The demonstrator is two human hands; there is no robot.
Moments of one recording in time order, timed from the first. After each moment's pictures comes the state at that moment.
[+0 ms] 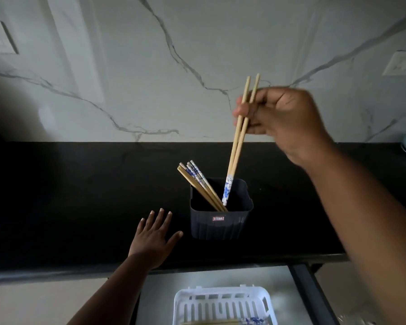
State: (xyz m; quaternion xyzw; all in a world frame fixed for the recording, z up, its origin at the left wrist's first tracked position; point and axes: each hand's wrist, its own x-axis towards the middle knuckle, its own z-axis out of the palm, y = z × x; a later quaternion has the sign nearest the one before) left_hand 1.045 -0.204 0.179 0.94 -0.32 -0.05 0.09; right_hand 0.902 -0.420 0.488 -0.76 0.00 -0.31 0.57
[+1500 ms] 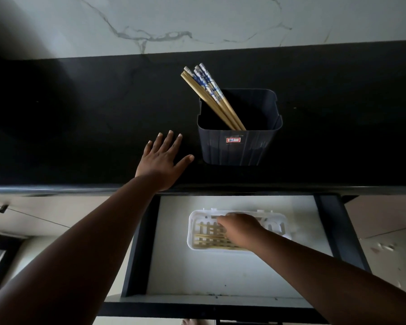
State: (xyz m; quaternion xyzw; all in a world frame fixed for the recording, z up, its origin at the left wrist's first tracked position) left_hand 1.044 -0.205 0.181 0.94 -0.32 -0.06 0.07; right_hand 0.852 -0.368 0.090 -0.97 -0.01 0.21 0.12
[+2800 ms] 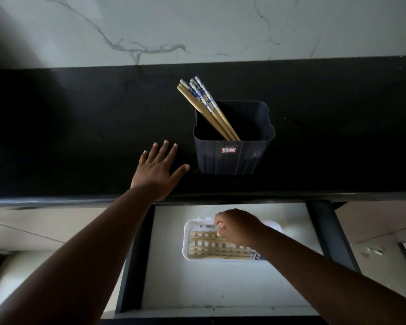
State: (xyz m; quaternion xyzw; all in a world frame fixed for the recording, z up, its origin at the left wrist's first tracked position) left_hand 1.044 -0.205 0.176 0.95 -0.31 -0.04 0.07; right_hand 0.861 -0.373 0.147 -0.94 0.08 0.25 0.23
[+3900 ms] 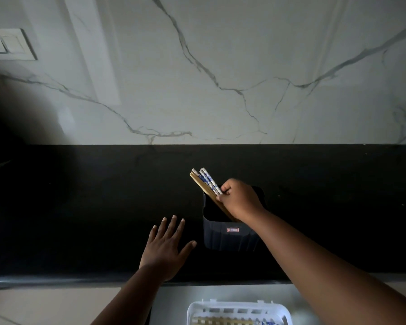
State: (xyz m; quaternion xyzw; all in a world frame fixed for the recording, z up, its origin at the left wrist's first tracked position) left_hand 1.046 -0.204 0.171 0.94 -0.32 -0.03 0.10; right_hand 0.991 -0.417 0.303 -0.91 0.25 -0.11 0.32
